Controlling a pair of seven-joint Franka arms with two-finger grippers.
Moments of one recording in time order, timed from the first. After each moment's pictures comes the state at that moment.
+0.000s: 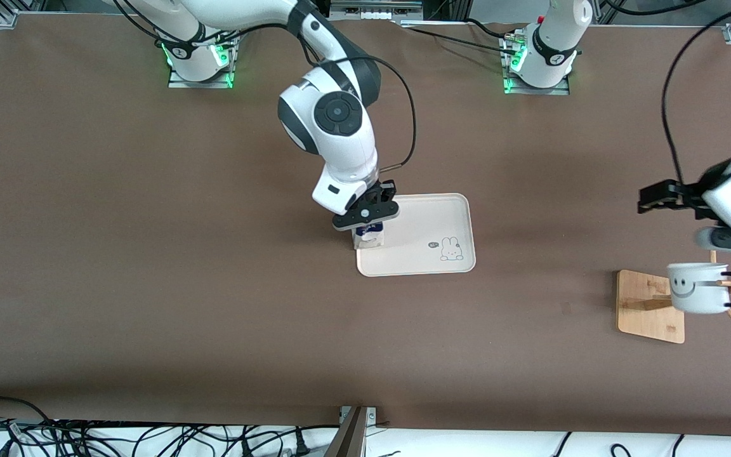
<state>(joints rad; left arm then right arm) 0.09 0.36 -0.22 -1.17 0.12 1.41 0.02 0.73 0.65 0.01 -1.26 0.03 2.01 0.52</state>
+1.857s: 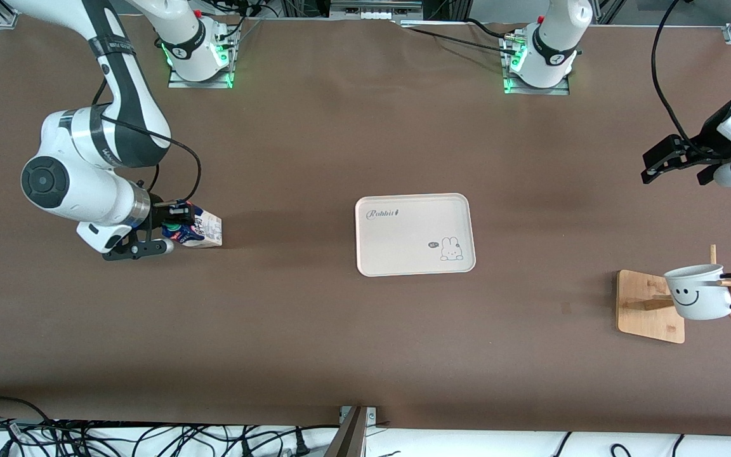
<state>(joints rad) -0.08 -0.01 0.06 -1.68 -0.01 1.74 -0.01 0.18 0.32 -0.03 -1.85 0.10 2.01 -0.02</state>
